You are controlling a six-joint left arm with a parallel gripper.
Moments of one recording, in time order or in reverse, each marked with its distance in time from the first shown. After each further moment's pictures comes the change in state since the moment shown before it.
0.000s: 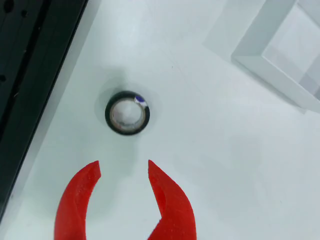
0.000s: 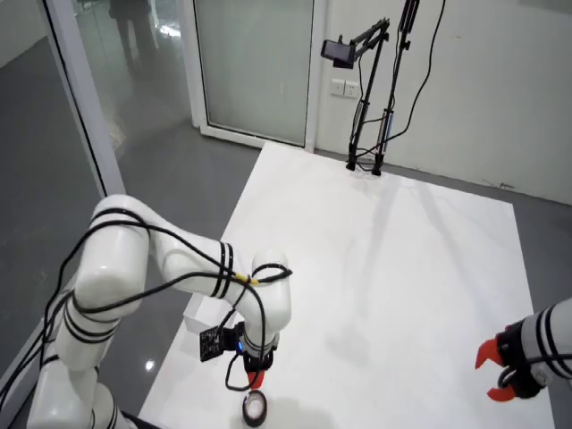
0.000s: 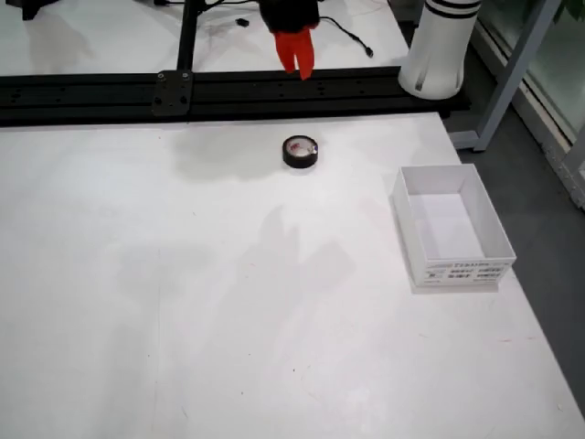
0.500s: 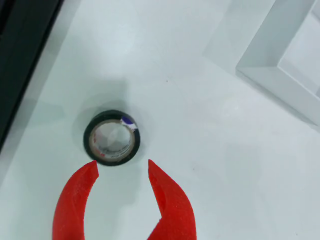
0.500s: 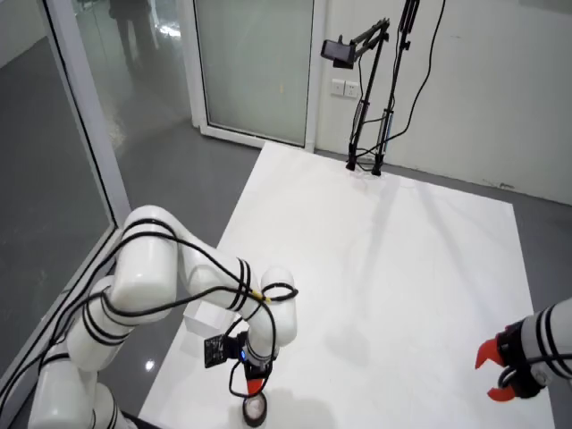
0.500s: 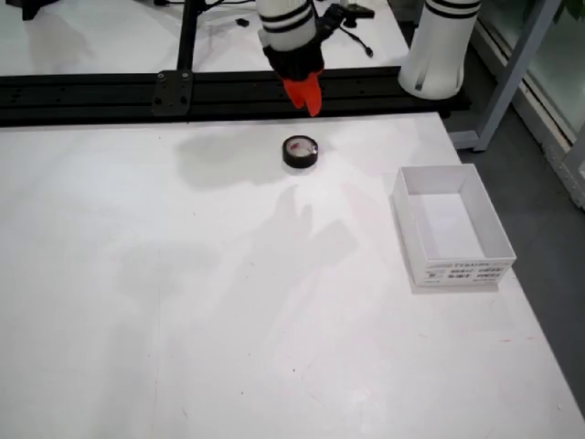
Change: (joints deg) arm 1.7 8.5 0.3 1.8 -4.2 -0.1
